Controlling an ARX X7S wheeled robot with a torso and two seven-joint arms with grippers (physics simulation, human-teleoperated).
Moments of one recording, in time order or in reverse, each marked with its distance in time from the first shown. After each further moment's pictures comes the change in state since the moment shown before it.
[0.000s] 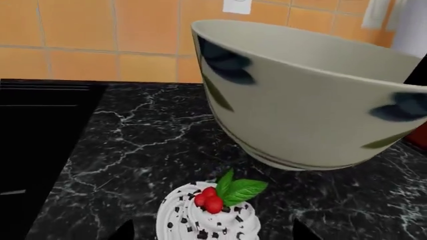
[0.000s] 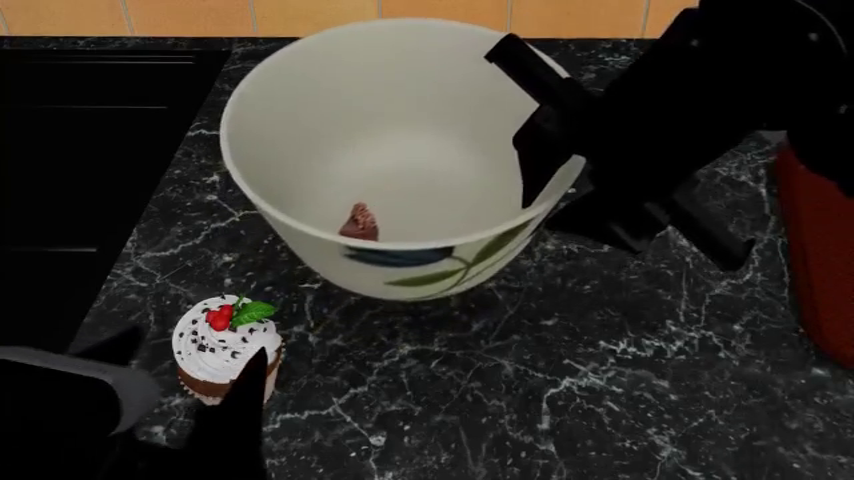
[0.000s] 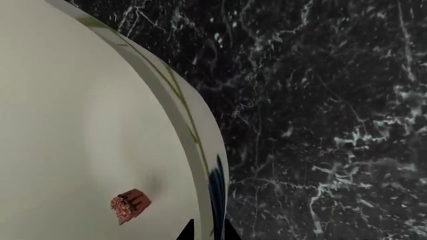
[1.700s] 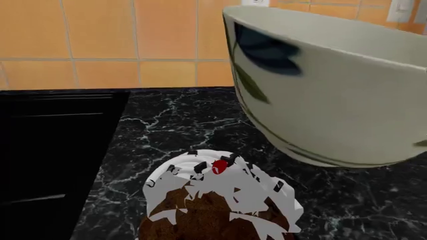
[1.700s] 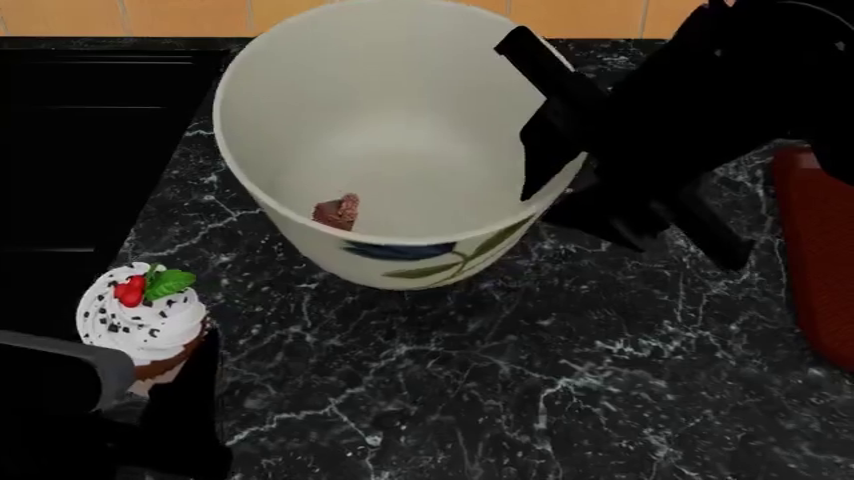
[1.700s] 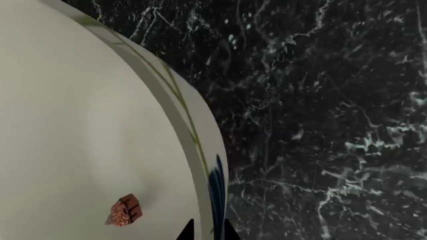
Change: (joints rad) left arm -0.032 -0.057 -0.009 -0.024 -0.003 -0.002 -0.015; right arm -0.001 0.026 -0.009 0.000 0.001 0.038 -0.075
